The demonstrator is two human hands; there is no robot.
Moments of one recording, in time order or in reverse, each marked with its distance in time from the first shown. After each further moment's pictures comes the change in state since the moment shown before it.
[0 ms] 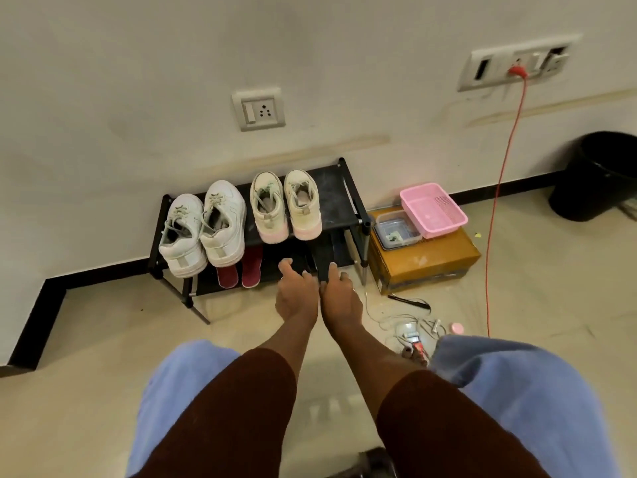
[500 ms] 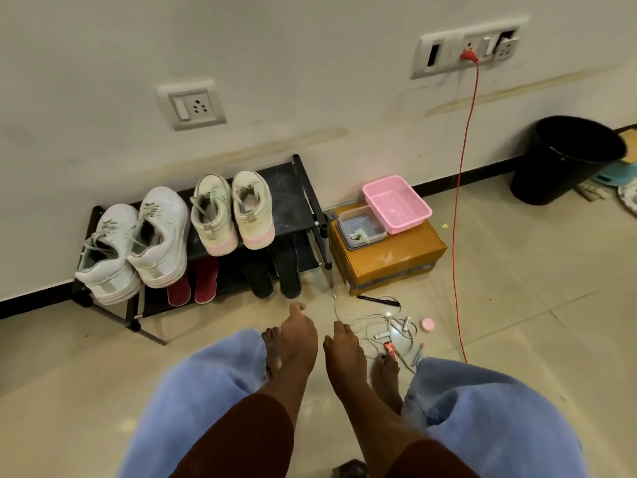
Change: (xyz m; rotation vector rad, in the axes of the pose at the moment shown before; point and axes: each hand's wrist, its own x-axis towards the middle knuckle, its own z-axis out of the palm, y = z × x) left_hand -0.023 -0.024 0.101 0.421 -0.316 0.108; right_hand -0.012 0.121 0.022 0.037 -0.067 0.180
